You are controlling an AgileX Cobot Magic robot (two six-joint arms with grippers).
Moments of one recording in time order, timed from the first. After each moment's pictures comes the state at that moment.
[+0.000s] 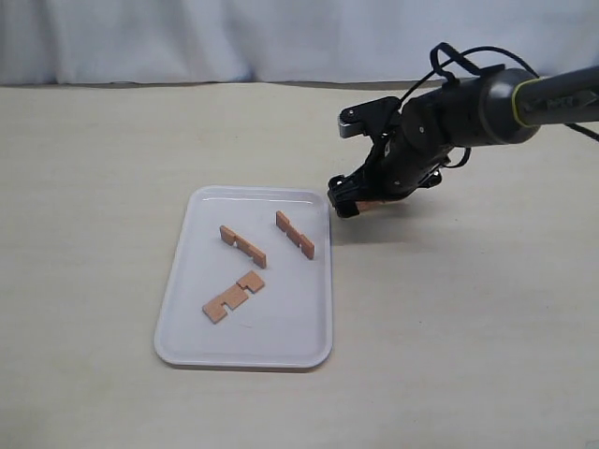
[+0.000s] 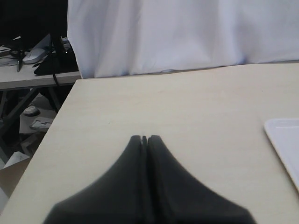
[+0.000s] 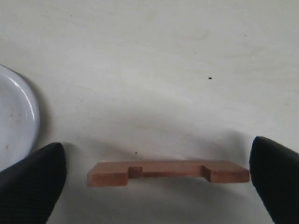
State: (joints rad) left arm 0.04 0.00 0.00 0.05 0.28 0.05; right arm 0.06 2.16 -1.37 -0.12 0.43 0.09
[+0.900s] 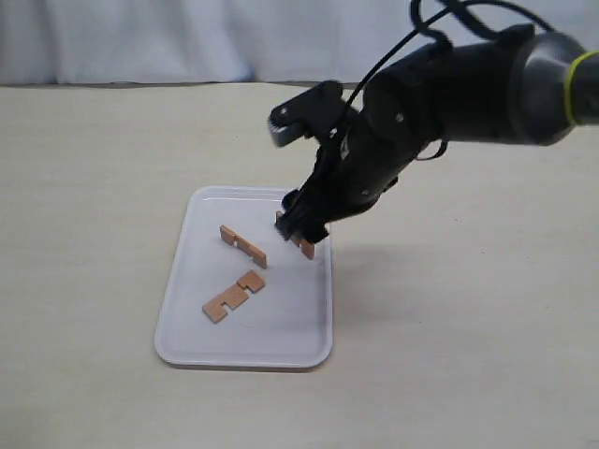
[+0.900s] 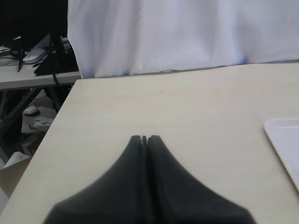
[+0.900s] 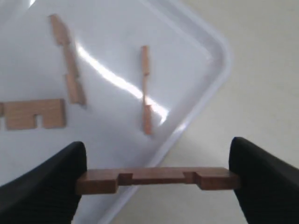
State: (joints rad) left arm 0.04 0.00 0.00 0.05 0.28 0.05; right arm 0.33 1.85 -1.23 -0.09 0.62 0.01
